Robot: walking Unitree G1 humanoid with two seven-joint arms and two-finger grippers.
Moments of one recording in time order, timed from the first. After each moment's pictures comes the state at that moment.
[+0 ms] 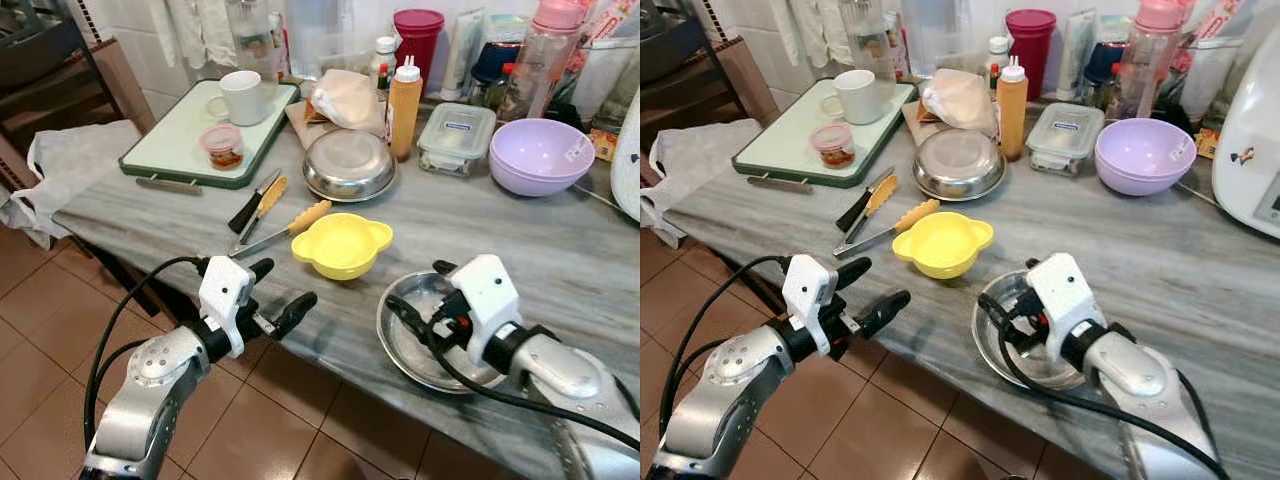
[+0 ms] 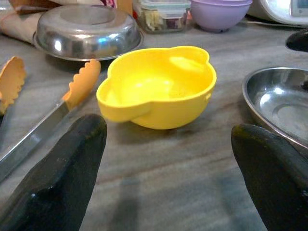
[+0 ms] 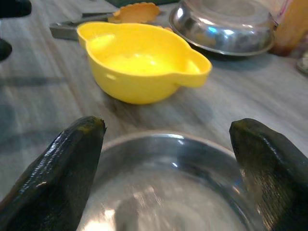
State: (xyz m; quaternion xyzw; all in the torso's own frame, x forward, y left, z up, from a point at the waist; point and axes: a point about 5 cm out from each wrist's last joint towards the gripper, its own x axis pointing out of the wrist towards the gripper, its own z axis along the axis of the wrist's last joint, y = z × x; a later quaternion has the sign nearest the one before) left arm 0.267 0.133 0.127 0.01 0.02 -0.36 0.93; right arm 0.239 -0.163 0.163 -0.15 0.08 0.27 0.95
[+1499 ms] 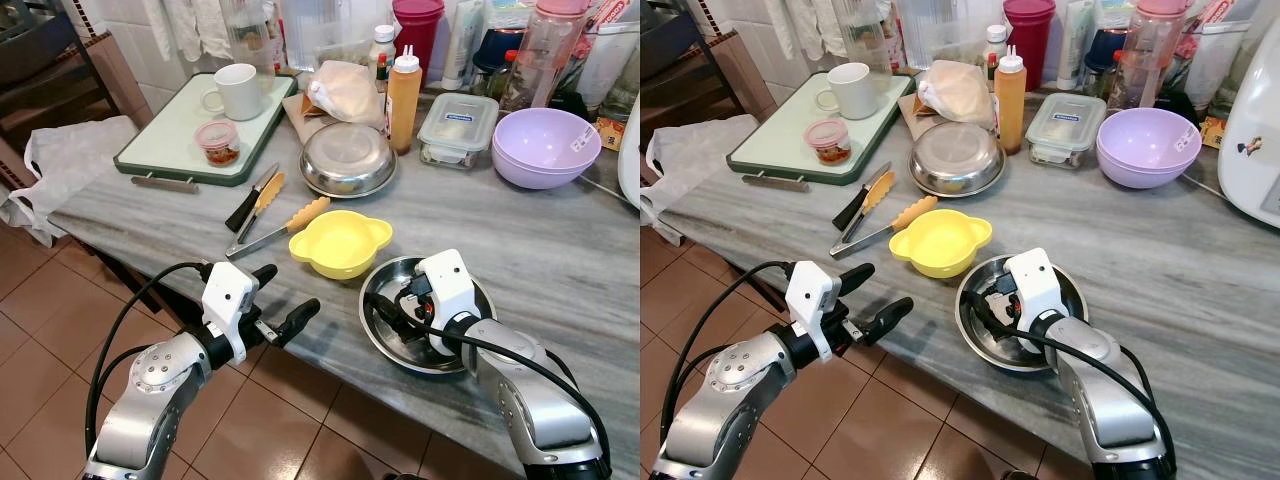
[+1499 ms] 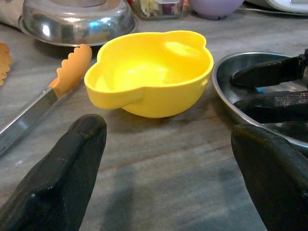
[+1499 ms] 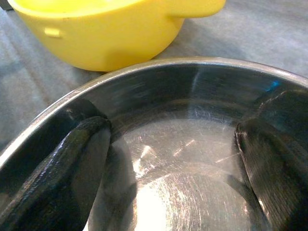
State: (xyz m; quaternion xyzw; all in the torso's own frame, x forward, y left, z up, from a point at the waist) left arm 0.260 0.130 0.122 0.00 0.03 -0.37 0.93; right arm 0.277 -0.141 0.127 -0.06 0.18 0.23 0.96
